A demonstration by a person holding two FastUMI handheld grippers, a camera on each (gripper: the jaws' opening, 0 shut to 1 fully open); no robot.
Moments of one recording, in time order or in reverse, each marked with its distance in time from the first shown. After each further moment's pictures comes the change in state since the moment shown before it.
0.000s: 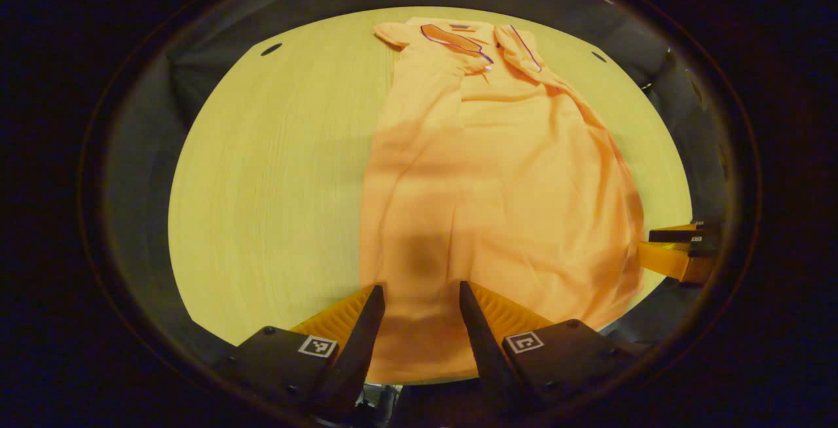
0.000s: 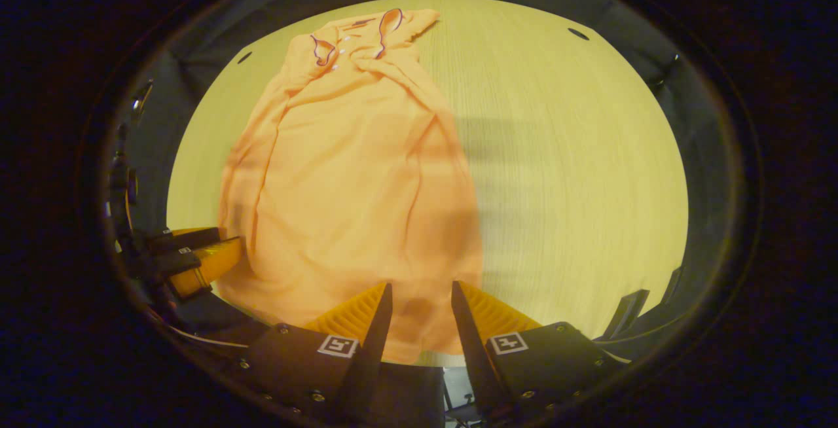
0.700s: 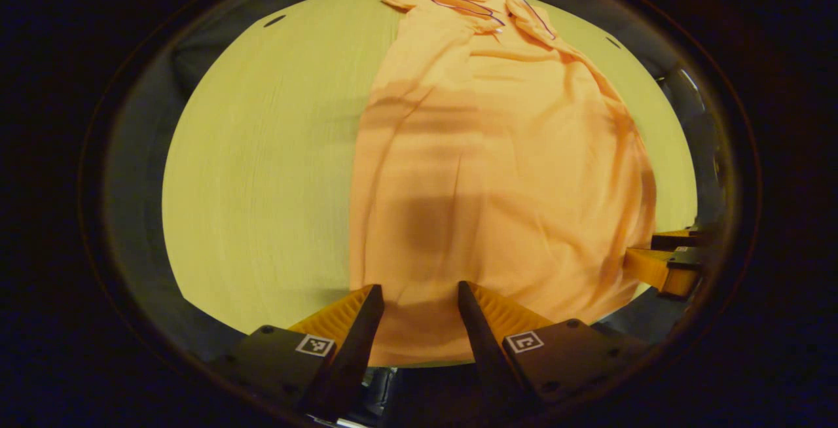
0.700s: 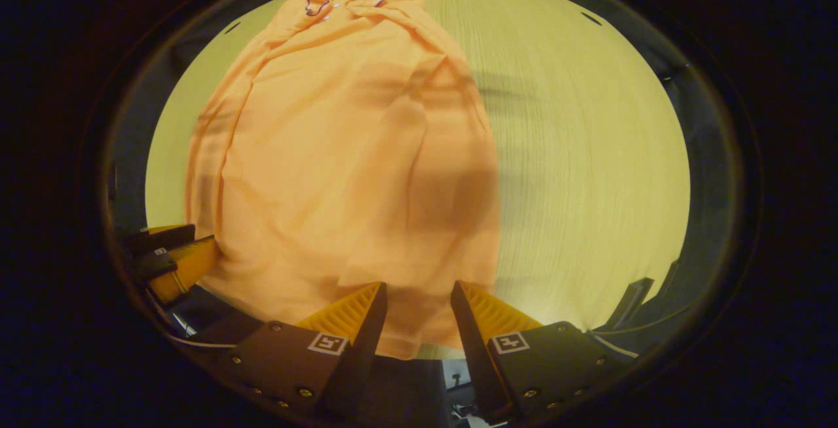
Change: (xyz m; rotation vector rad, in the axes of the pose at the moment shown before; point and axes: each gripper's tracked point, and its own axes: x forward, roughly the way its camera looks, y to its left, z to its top) left arm 0.003 0.002 -0.020 -0.024 0.121 0.027; right arm 0.020 0.001 -0.024 -0.012 0.151 -0.074
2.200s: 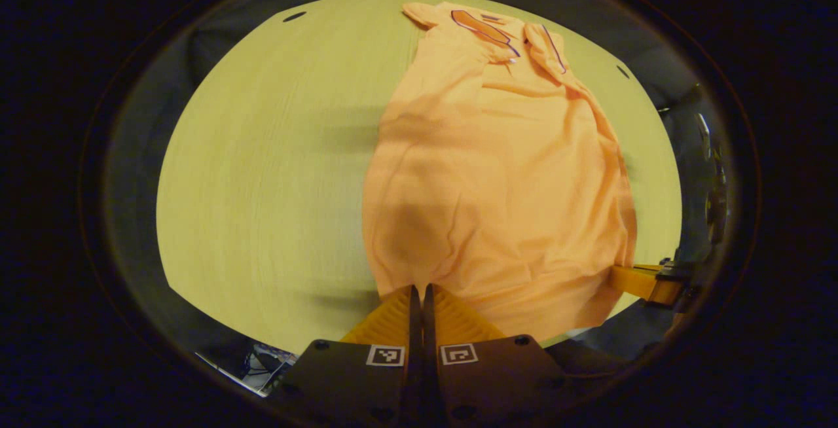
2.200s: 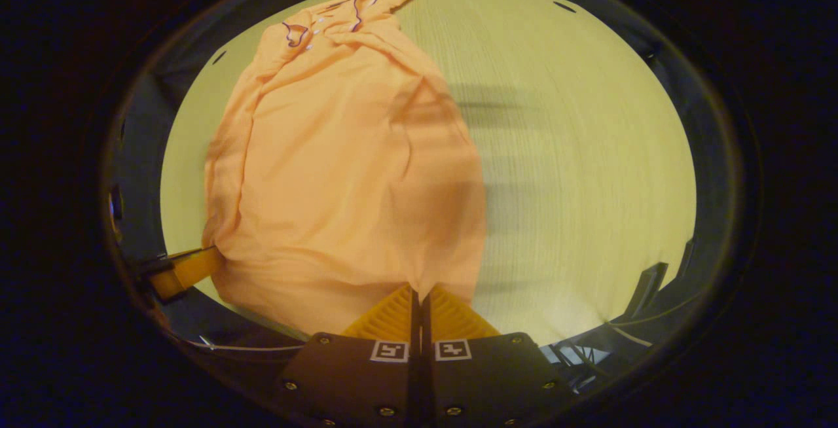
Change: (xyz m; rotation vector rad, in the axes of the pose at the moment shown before) left arm -0.020 -0.003 0.038 -0.112 -0.087 -0.062; right arm -0.014 0.003 0.021 0.109 -0.082 0.091
